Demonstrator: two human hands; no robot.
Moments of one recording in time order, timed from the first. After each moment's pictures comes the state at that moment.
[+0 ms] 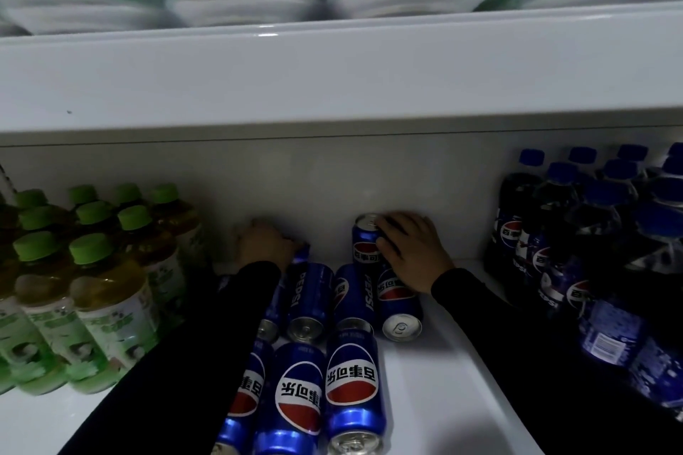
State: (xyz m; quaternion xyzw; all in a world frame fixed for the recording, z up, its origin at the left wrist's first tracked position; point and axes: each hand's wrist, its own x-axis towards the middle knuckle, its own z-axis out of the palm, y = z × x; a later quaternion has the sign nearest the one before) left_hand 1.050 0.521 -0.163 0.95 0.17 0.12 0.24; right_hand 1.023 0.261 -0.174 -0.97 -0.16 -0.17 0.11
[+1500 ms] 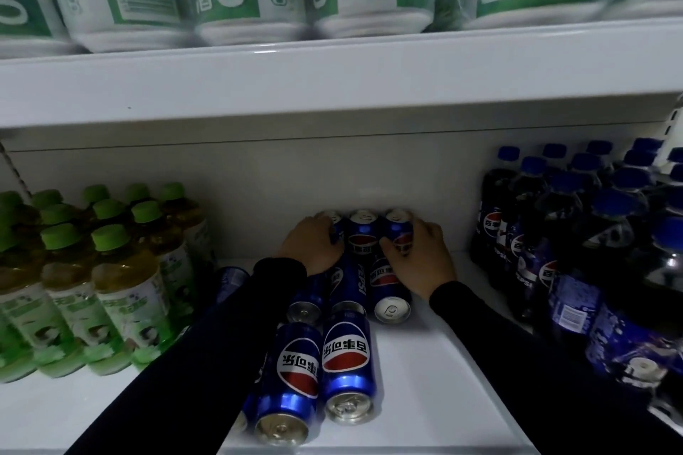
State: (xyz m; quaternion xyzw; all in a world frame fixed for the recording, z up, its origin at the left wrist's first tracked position) left_hand 0.983 0.461 -0.125 0.97 -0.12 0.07 0.21; right_hand 0.962 0.263 -0.169 -0.90 0.01 -0.19 0.39
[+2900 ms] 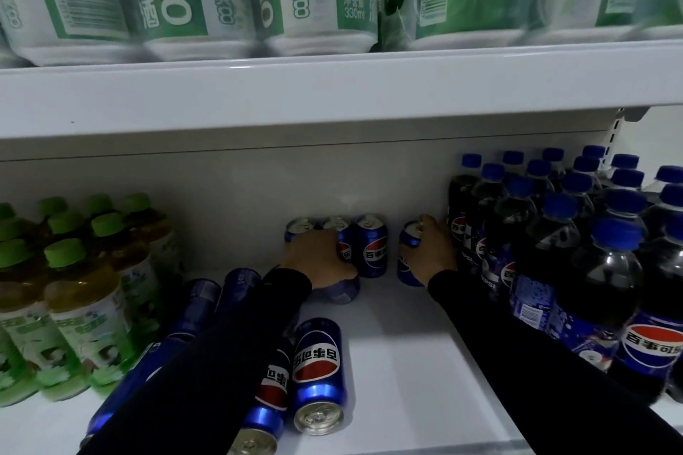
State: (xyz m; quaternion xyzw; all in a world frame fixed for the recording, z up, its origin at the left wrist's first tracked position) left_hand 0.969 0.414 -0.118 0.98 -0.14 0.05 0.14; right_hand 0.985 0.210 -0.165 -0.90 0.11 -0.19 0.38
